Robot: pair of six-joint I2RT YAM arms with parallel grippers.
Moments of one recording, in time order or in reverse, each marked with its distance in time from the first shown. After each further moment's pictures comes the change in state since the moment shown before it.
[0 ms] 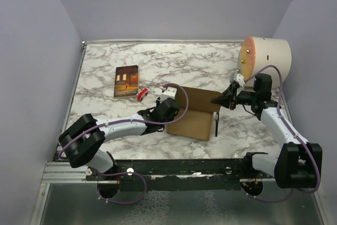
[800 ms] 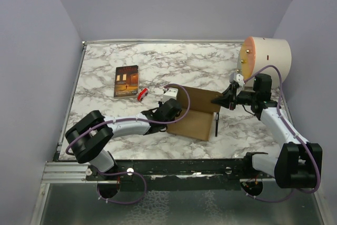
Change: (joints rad) left arm -0.001 0.075 0.000 0.080 0.019 -0.052; right arm 0.000 0.000 0.000 -0.002 0.000 0.000
